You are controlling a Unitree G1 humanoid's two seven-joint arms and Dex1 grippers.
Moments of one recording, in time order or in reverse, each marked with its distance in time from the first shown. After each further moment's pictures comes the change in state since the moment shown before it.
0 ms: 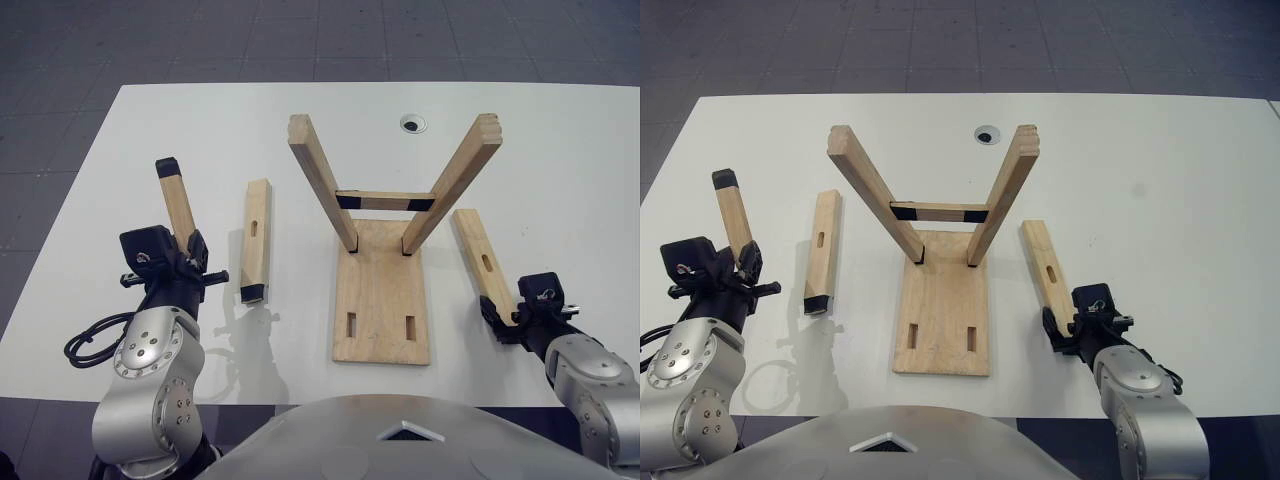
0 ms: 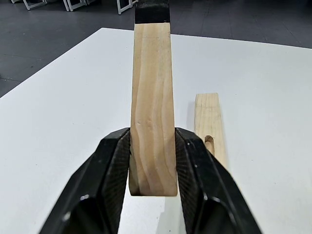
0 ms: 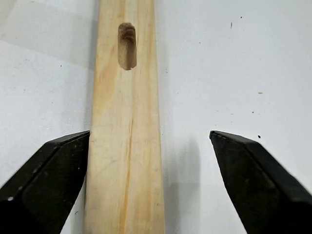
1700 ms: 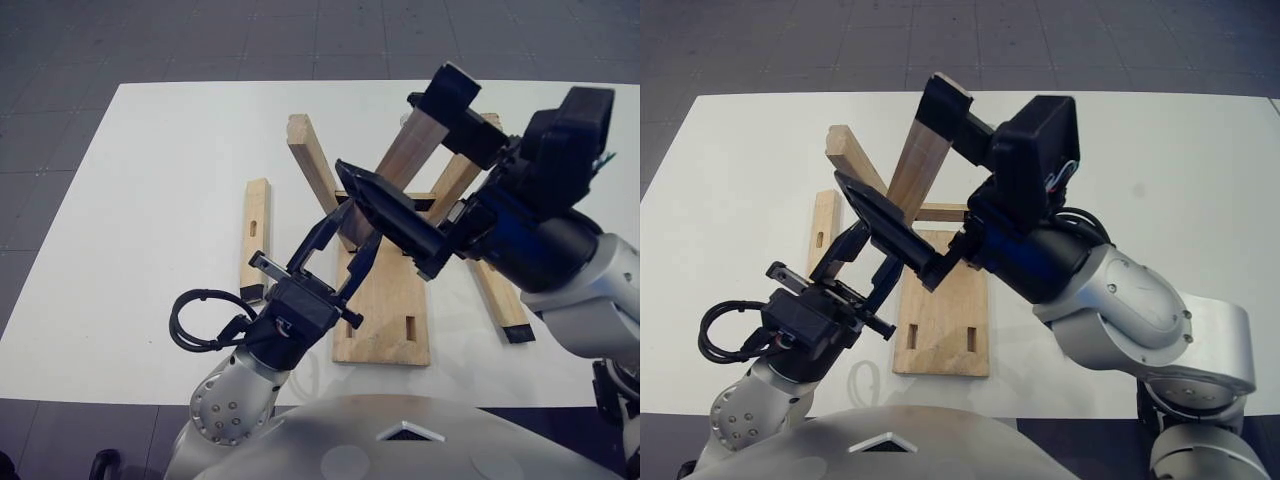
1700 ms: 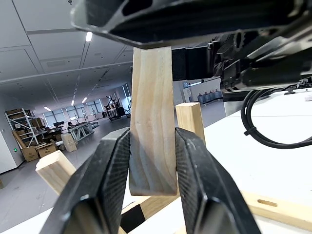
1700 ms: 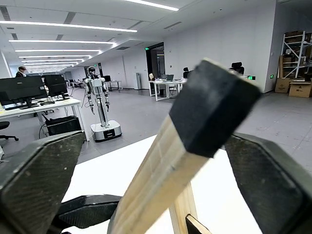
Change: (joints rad) left arm 0.173 0.223 -0.803 -0.010 0.395 -0.959 -0.271; right arm -0.784 -0.252 0.241 -0.154 1.213 -0.593 -0.497
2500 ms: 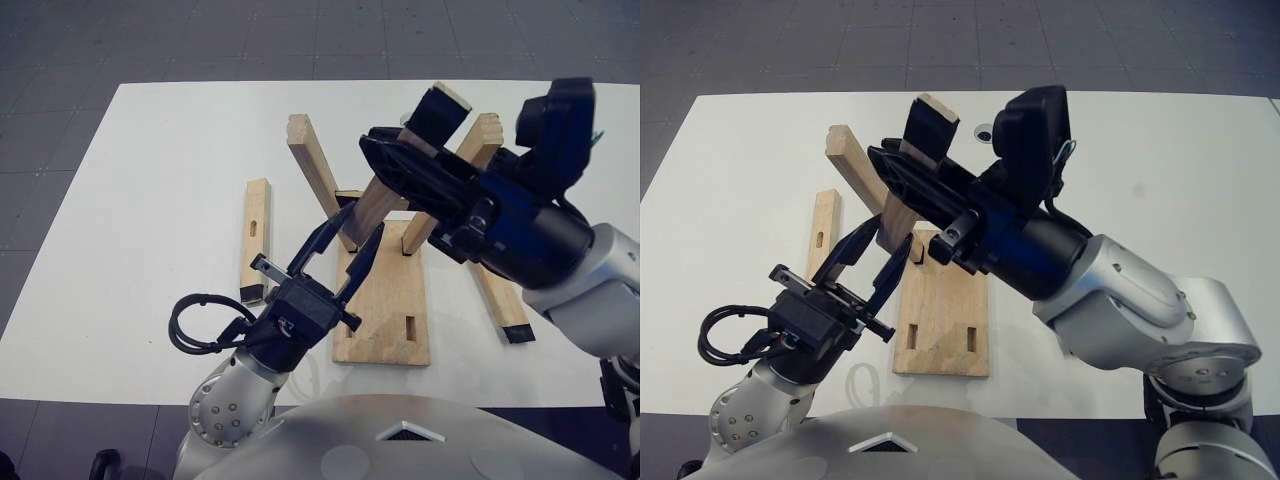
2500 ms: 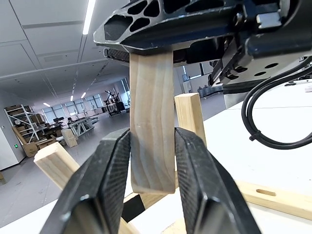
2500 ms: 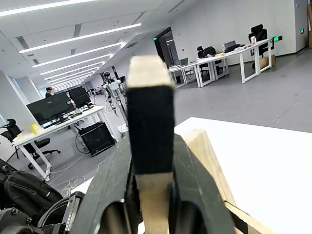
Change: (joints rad) left arm 0.067 -0.087 0.030 0.000 0.049 0.000 -0.113; right arm -0.020 -0.056 0.025 0.072 0.305 -0.102 -0.089
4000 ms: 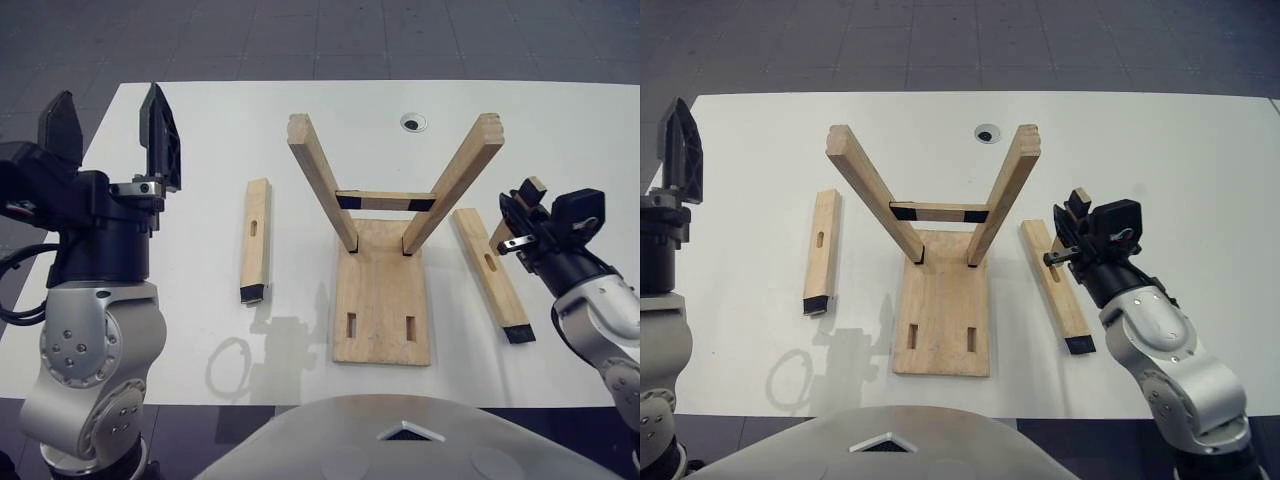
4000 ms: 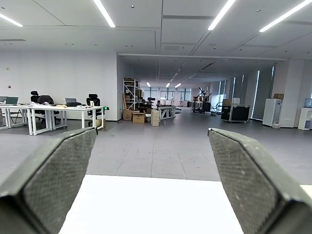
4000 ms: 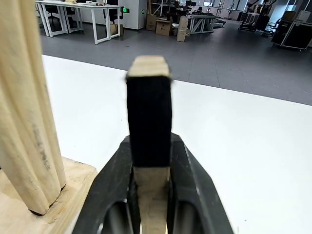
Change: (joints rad) left arm -0.306 0.304 0.785 -0.002 -0.962 0.311 0.642; right arm 0.647 0.011 -0.146 0.278 -1.088 -0.081 0.392
